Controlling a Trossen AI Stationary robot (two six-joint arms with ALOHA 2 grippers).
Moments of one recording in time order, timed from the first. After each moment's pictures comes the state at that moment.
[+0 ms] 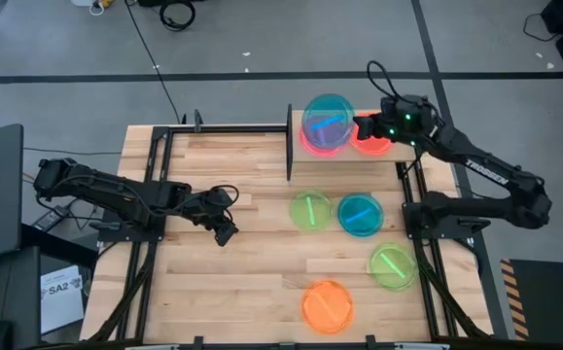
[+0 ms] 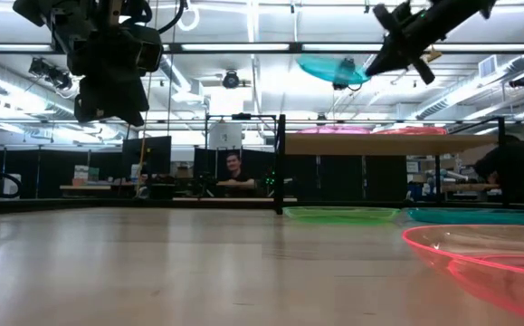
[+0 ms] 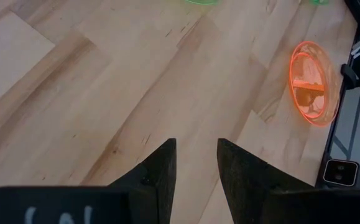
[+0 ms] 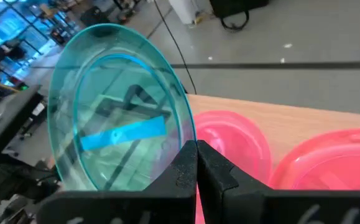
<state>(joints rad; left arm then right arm) -0.13 1.13 0.69 -0.38 0.00 -0.84 -0.68 0.92 0.91 -0.38 0.02 0.59</state>
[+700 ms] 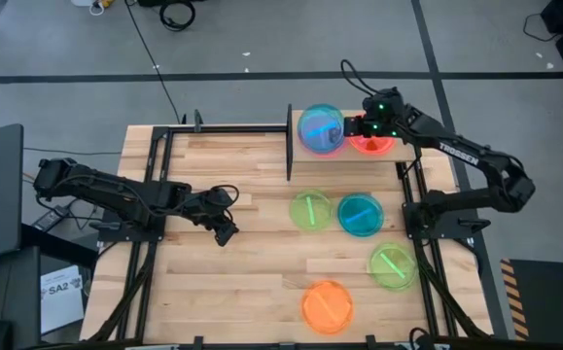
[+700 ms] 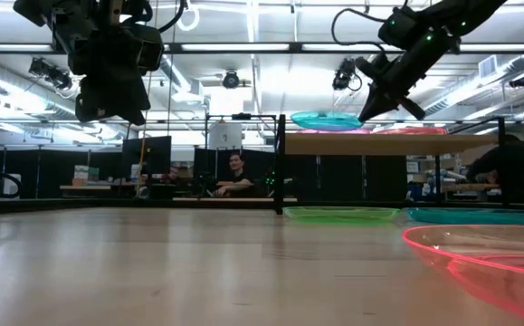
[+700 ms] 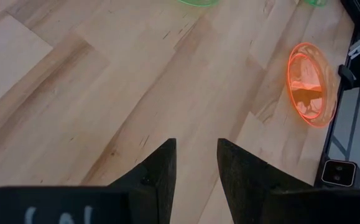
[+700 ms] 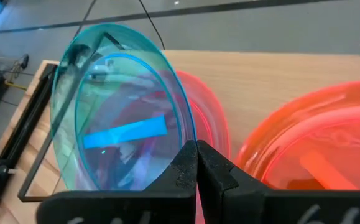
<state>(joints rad) -0.13 1.13 0.69 -0.38 0.00 -0.84 -0.82 1.17 0.91 -0.39 -0.11 0.60</state>
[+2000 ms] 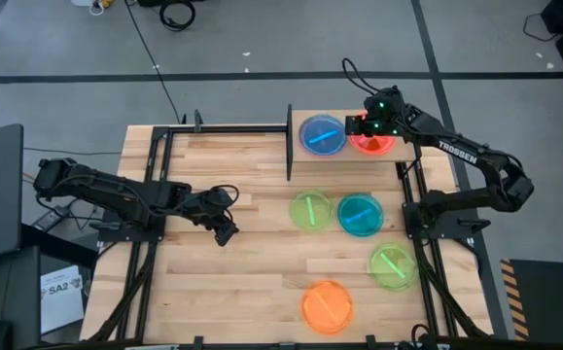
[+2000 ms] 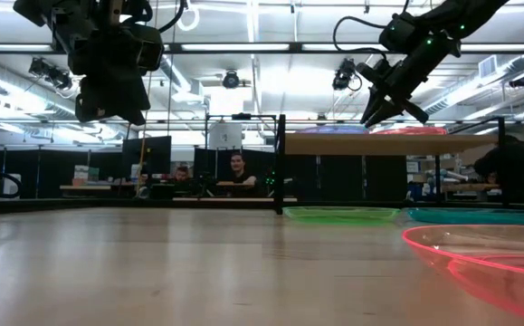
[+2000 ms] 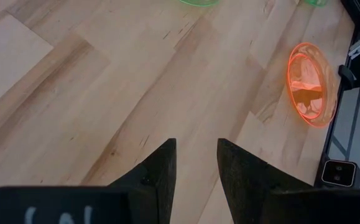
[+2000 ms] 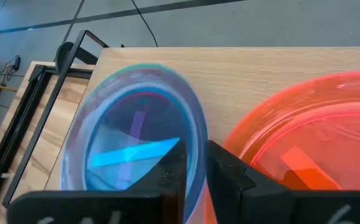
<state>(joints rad) -0.13 1.13 0.69 -0.38 0.00 -0.84 -0.85 1.18 0.91 -0.41 -0.13 0.61</state>
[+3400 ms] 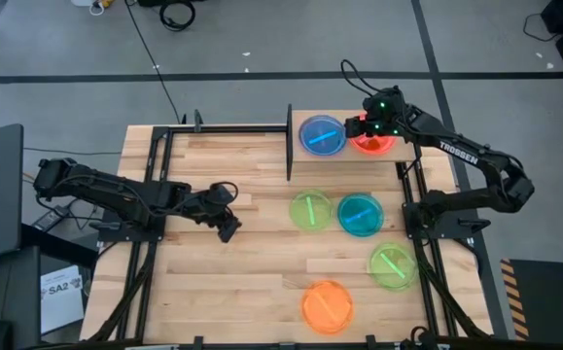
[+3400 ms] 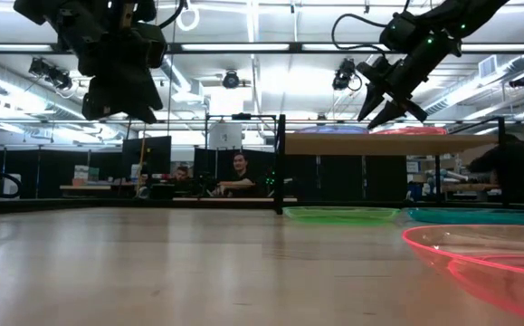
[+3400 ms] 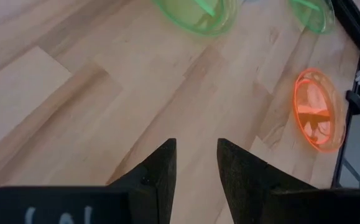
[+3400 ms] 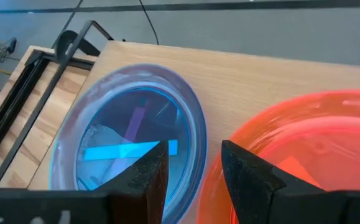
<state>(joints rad) -0.13 1.13 0.69 -0.34 -0.09 -0.85 -0.85 1.17 0.91 -0.41 -0.13 0.50</state>
